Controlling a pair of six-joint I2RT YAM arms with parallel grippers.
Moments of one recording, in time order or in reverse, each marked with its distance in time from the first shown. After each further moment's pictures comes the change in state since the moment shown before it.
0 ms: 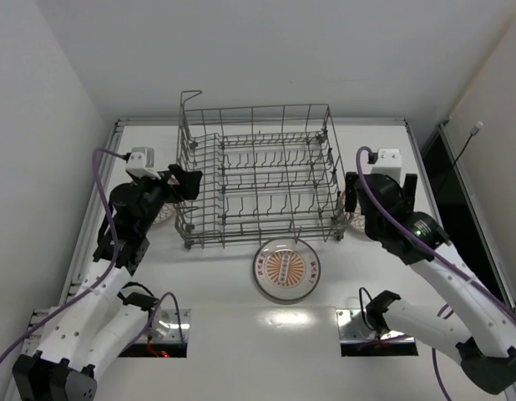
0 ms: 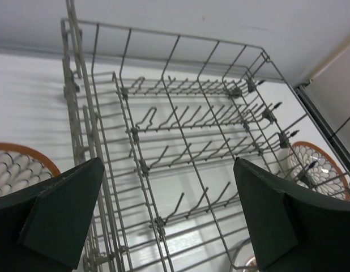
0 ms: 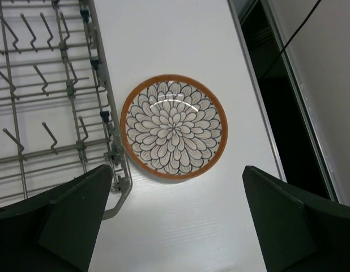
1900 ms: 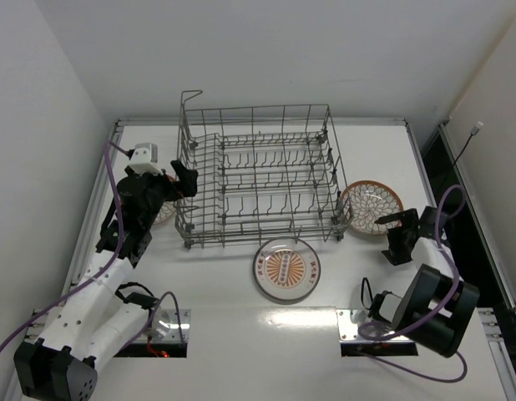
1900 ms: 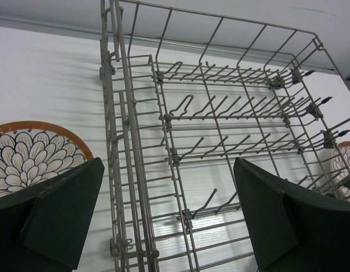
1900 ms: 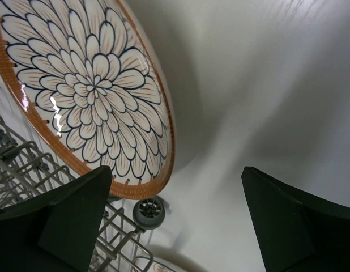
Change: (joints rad) left arm -0.011 0.061 0.046 -0.072 -0.125 0.064; right arm -1.126 0.285 -0.599 0.515 -1.089 0.616
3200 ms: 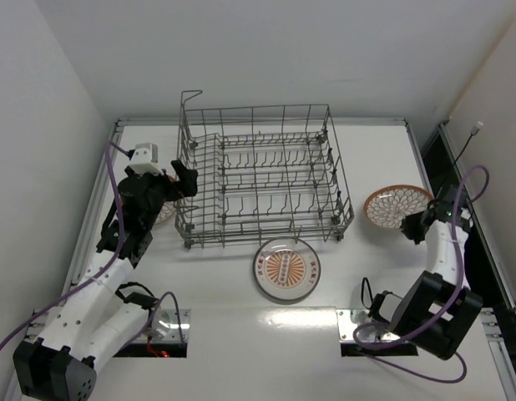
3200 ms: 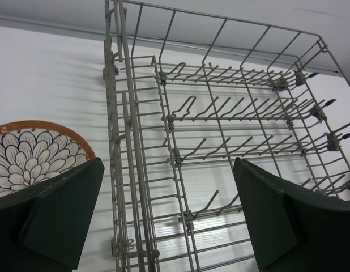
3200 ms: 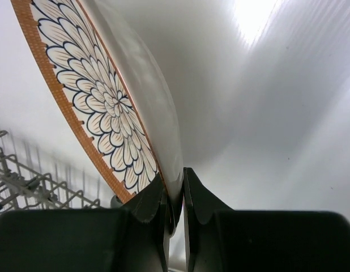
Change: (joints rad) left arm -0.011 0.000 0.000 0.000 -0.028 0.001; right arm -0.021 -0.004 0.248 -0.275 0.196 -0.048
